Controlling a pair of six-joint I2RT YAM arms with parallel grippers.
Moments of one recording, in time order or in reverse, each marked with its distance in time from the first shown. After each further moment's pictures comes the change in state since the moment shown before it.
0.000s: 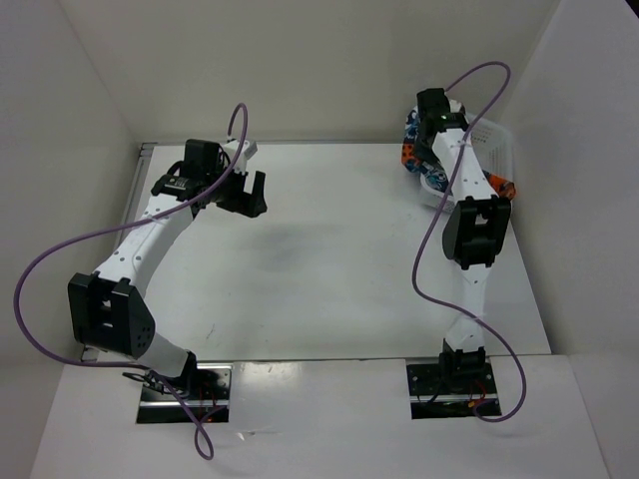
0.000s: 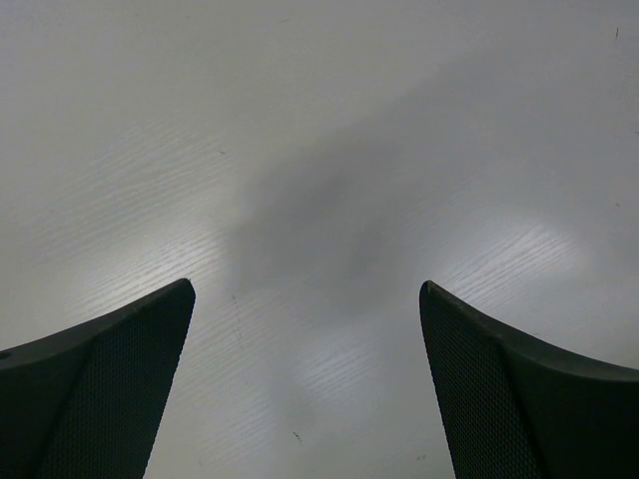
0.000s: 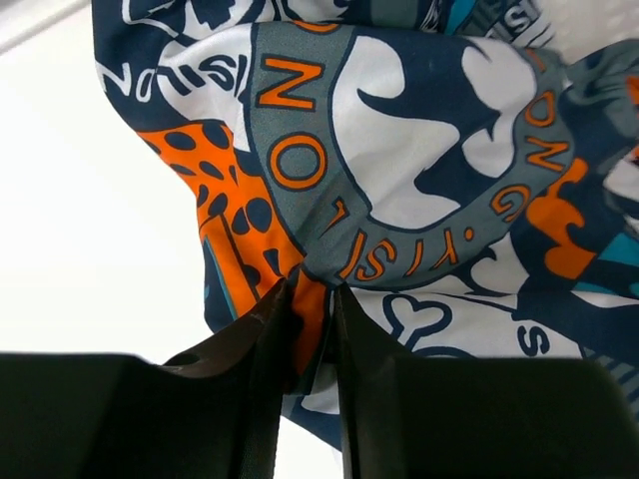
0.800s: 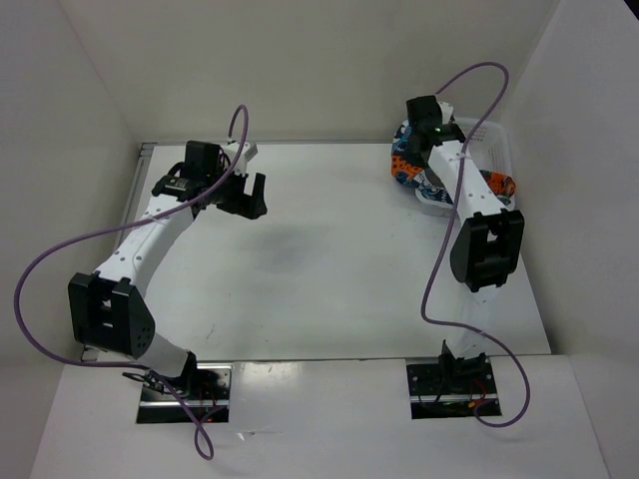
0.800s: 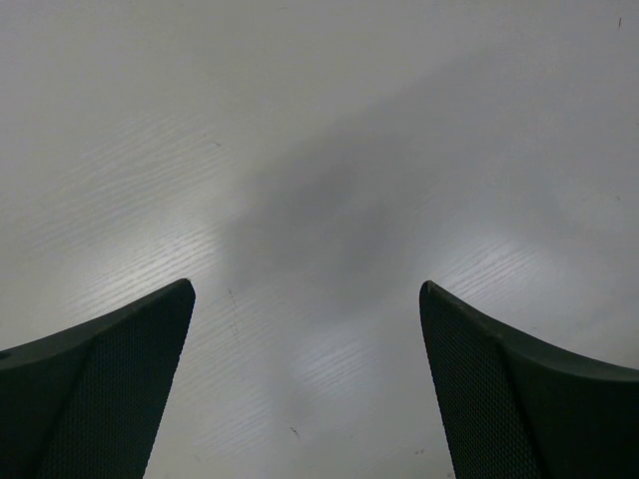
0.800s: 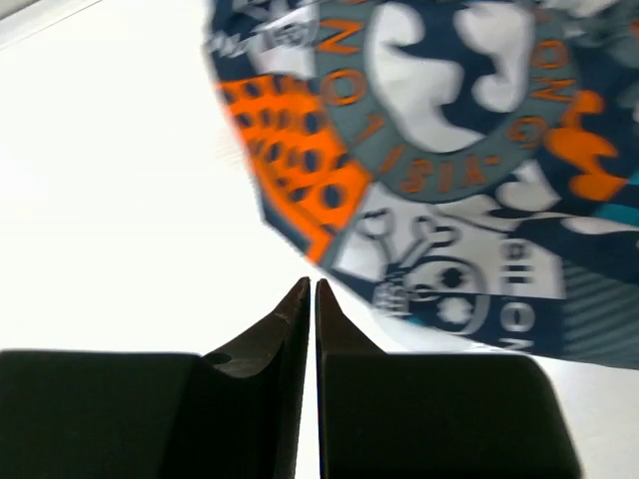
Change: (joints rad) left arm 0.000 0.000 -0.005 -0.006 0.004 0.000; right arm 0.065 -0.257 -0.299 0.114 0.025 0.030
